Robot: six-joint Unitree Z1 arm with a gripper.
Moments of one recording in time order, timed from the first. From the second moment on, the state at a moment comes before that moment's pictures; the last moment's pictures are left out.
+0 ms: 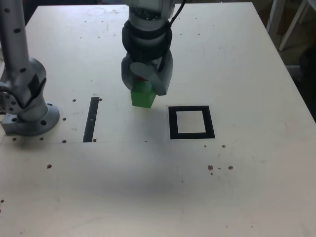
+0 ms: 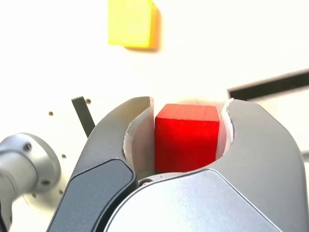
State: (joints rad) arm -0.17 1.80 -1.28 1.22 0.31 0.05
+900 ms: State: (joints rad) arm -0.23 2.07 -1.61 1.31 0.18 -0.26
